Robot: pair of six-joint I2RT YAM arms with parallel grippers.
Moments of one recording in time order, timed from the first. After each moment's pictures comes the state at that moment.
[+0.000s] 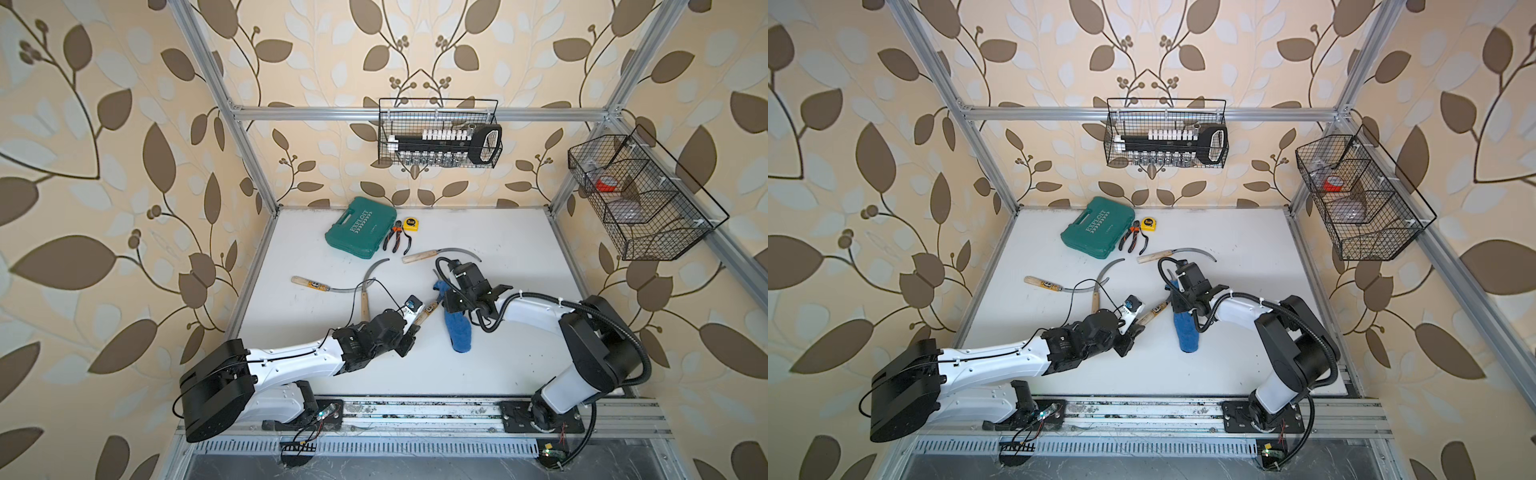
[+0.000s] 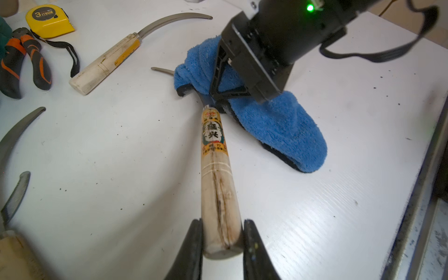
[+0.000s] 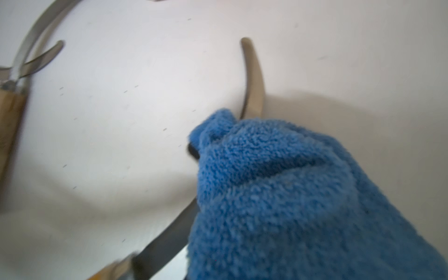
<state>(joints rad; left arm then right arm) -1.01 1.22 0.53 0.06 -0.13 -0.19 0.51 1.66 0.84 -0.14 0.03 0.36</state>
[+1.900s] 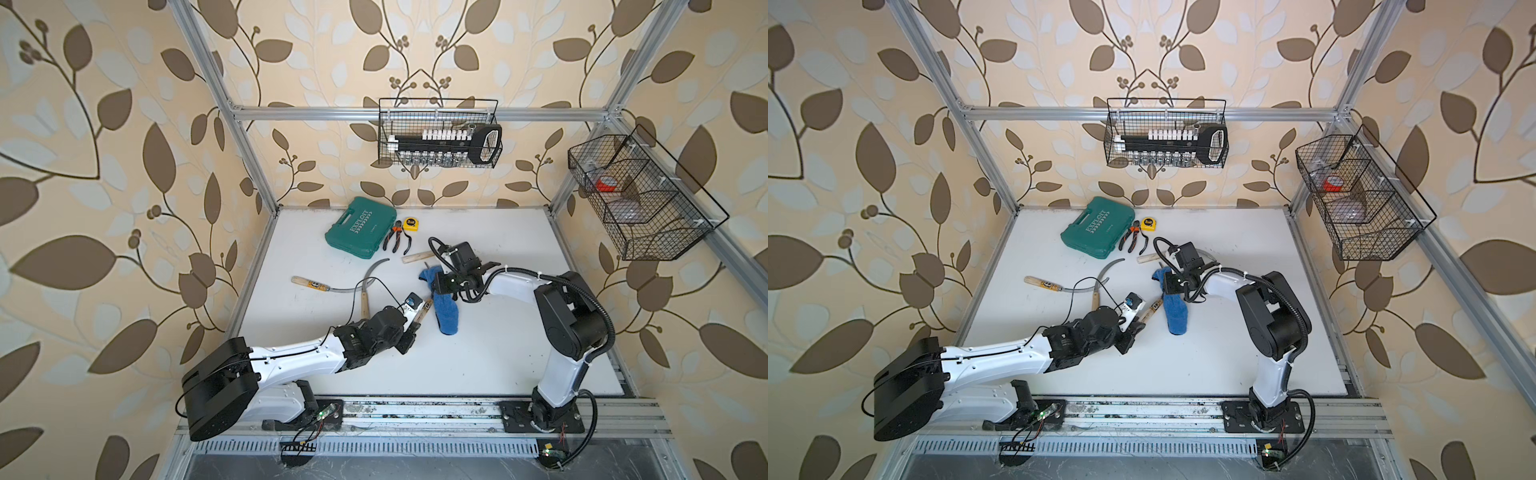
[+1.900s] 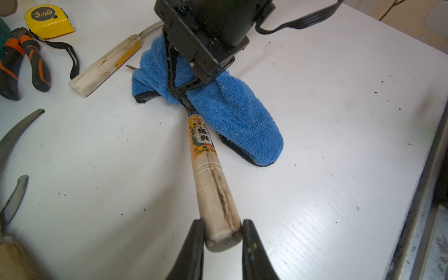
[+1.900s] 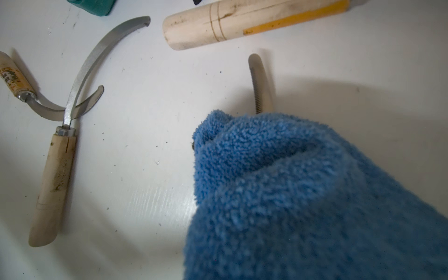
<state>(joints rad) -0.99 1.24 0.55 0.07 -0.12 -0.19 0.44 1.81 1.05 -0.20 -0.19 0.33</state>
